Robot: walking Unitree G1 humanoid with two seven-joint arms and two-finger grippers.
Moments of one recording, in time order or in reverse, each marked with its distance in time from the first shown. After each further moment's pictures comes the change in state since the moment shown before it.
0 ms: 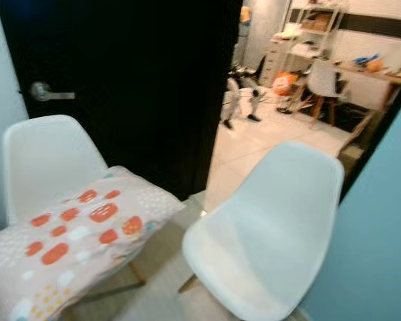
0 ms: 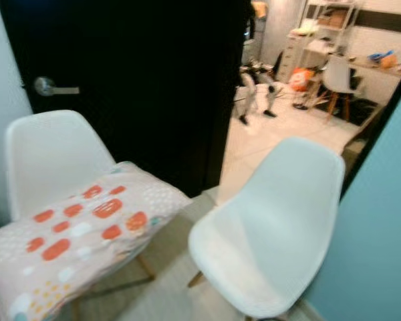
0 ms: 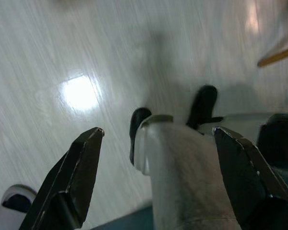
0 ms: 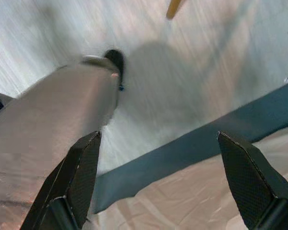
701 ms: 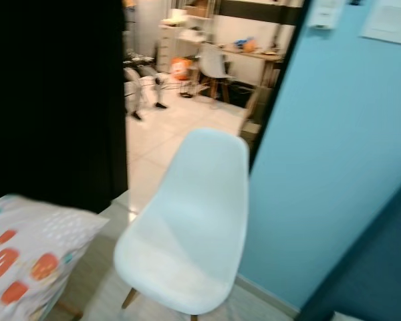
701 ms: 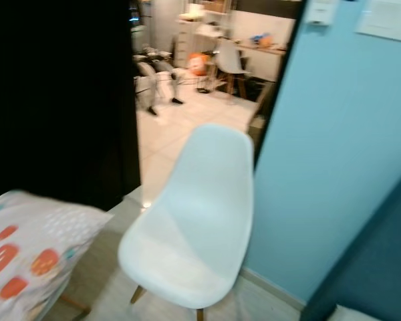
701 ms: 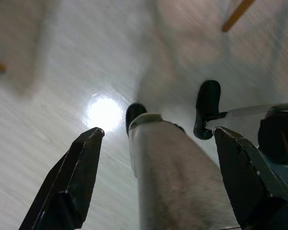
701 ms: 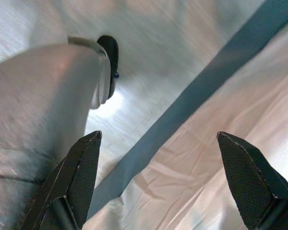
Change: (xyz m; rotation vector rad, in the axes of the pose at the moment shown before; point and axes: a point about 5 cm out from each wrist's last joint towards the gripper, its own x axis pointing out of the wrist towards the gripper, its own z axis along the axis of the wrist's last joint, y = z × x) left arm 0.003 -0.013 0.006 0.112 0.004 -0.016; right arm 0.000 0.002 -0.010 -0.081 0.049 -0.006
